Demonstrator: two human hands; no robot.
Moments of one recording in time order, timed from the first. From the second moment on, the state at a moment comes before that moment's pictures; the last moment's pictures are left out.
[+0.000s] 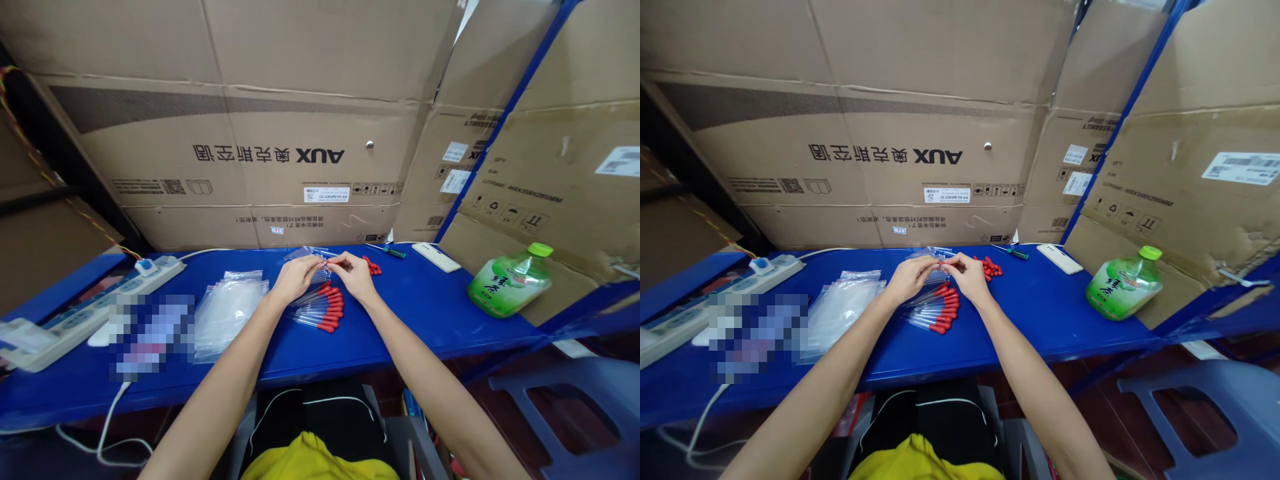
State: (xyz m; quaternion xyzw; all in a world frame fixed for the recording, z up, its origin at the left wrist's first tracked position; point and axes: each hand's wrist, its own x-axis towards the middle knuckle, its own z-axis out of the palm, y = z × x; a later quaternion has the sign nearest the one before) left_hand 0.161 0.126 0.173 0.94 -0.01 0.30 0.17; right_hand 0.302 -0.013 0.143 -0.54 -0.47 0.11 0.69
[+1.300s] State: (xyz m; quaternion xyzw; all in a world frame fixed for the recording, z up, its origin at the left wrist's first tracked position) left_hand 0.160 0.128 0.178 0.92 -0.06 0.30 0.23; right_hand 0.298 -0.019 0.157 -0.53 -0.41 0.17 0.72
